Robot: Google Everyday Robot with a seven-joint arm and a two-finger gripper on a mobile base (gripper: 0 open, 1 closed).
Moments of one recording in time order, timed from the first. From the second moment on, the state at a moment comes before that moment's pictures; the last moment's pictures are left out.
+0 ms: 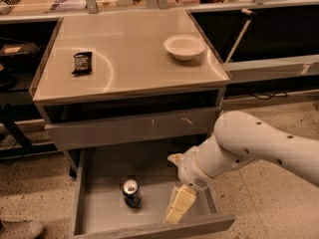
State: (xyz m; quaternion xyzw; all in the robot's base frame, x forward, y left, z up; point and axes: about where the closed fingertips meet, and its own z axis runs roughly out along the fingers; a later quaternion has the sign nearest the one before) arm 0.388 -0.029 0.665 -0.61 0.73 0.26 0.18
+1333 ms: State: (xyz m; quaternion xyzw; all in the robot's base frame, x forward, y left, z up) arm 0.419 0.035 0.534 -0.58 0.72 0.32 0.23
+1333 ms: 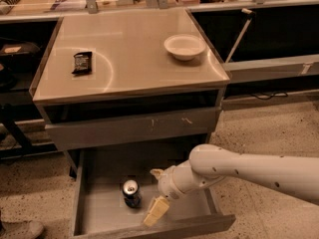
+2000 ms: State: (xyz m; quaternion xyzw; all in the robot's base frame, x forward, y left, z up) arm 0.427 0.044 0.519 -0.56 0.72 0.33 0.25
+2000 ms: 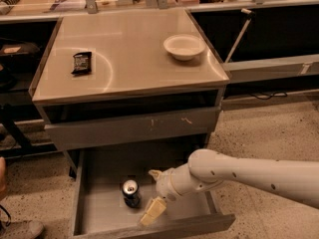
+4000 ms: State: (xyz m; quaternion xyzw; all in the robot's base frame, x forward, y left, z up) arm 0.495 0.100 0.460 -0.52 0.72 0.32 0.34
